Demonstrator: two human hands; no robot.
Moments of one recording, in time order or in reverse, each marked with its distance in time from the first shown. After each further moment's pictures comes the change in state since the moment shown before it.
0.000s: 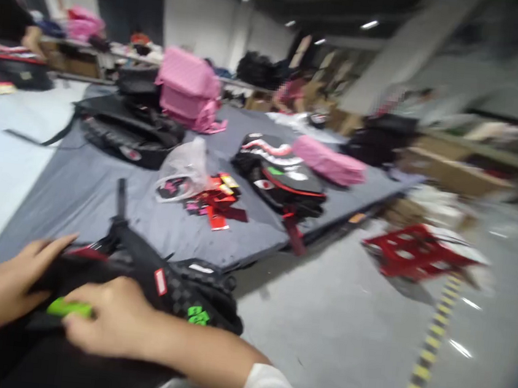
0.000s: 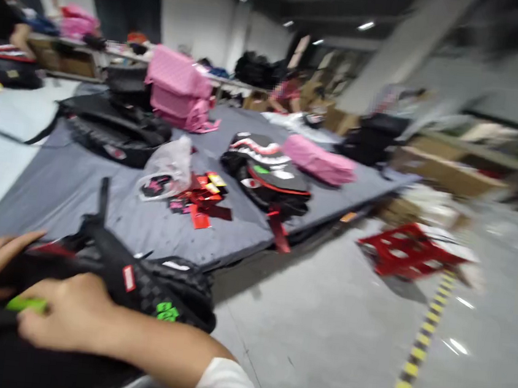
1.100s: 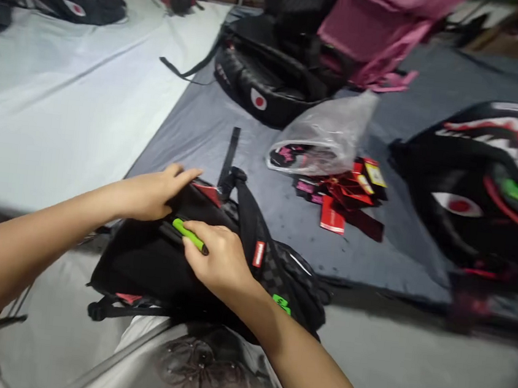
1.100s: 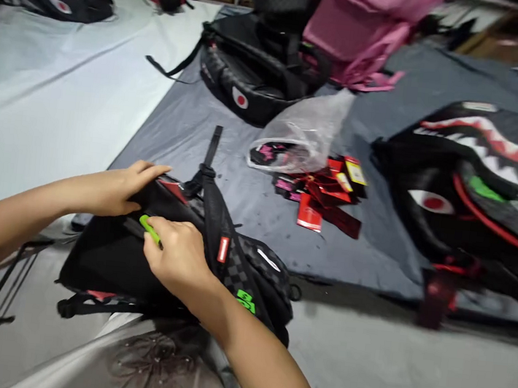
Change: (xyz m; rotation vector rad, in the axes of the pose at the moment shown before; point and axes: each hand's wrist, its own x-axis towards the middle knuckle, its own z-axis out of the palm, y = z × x) left_hand 0.000 0.069 -0.063 0.019 -0.257 -0.135; right_hand 0.001 0.000 -0.006 -0.039 0.046 -0.095
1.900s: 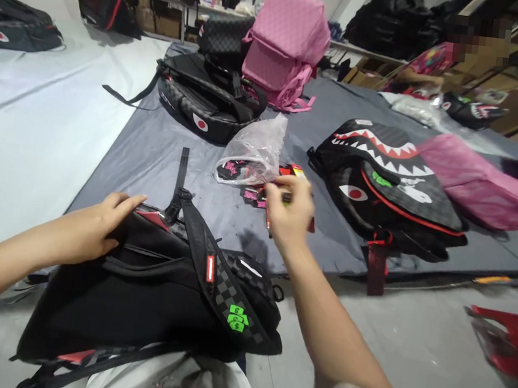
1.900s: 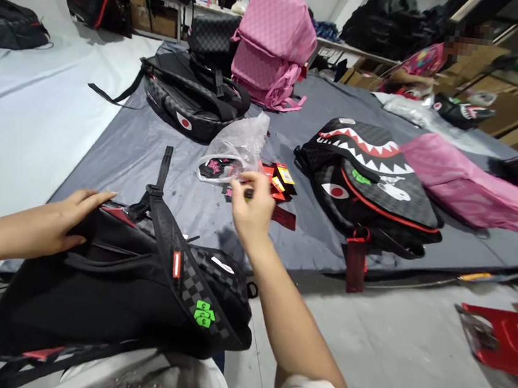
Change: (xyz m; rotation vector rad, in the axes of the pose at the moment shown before) left_hand 0.002 -0.017 0.018 -0.067 0.048 0.009; right_hand 0.015 0.123 -0.151 -0.219 0.700 0.195
